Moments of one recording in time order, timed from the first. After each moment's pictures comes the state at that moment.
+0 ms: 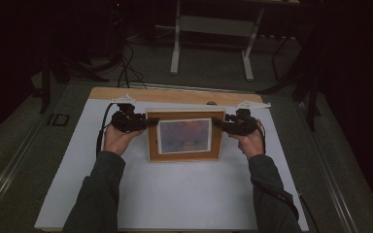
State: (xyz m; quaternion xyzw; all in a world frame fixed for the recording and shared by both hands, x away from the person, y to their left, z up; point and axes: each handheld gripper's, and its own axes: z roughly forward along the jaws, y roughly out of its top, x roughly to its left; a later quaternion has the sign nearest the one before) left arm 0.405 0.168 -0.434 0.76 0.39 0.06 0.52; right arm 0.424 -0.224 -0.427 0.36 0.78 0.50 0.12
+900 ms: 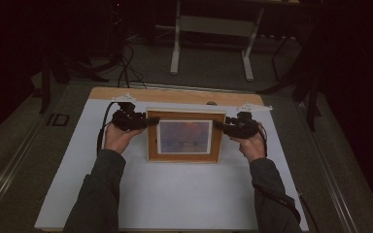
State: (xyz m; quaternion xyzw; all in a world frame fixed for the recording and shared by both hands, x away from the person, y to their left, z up) left arm 0.412 0.169 -0.436 0.76 0.39 0.05 0.52; right arm 0.415 -0.226 -0.429 0.36 0.78 0.49 0.12
